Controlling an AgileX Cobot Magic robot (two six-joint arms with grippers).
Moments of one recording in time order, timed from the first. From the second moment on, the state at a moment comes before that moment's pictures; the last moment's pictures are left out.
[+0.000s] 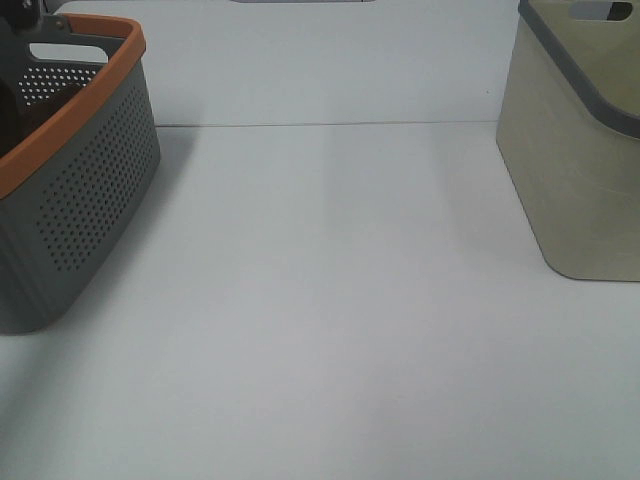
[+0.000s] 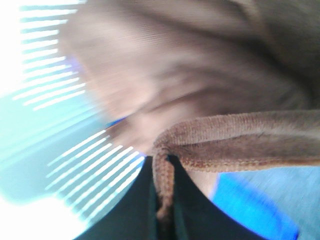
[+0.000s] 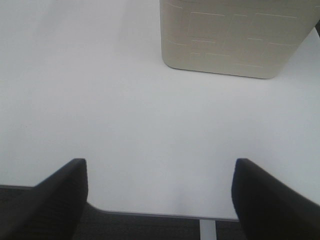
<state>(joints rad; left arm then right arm) -0.05 1.85 -1.55 0.25 0.77 1.06 -0.07 0.00 -0.50 0.13 1.06 -0.14</state>
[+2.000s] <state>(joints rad) -0.43 1.39 -1.71 0.06 0.61 0.88 -0.07 0.00 -0.50 0.13 1.06 -0.14</state>
